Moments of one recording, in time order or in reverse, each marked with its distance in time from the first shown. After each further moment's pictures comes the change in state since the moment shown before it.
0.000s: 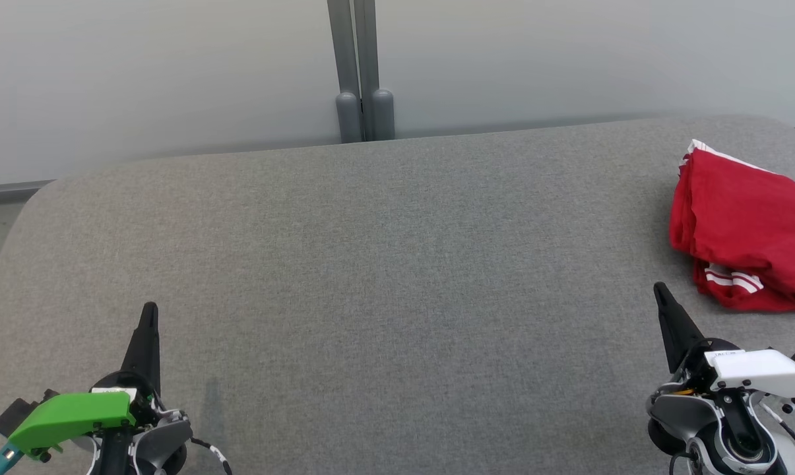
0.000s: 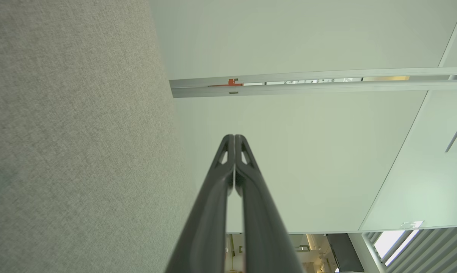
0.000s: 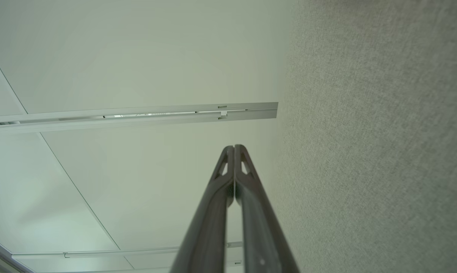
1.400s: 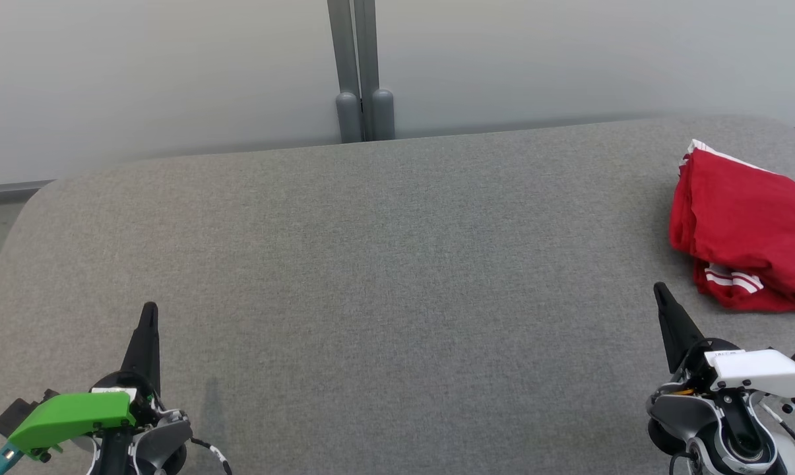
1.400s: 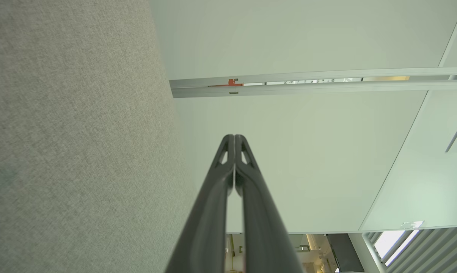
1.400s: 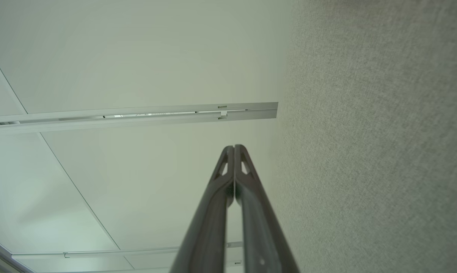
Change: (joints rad) left arm 0.000 -0.001 0.001 0.000 0.001 0.000 0.000; right arm 0.000 0.000 0.000 0.000 0.000 0.000 0.000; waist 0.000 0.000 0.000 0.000
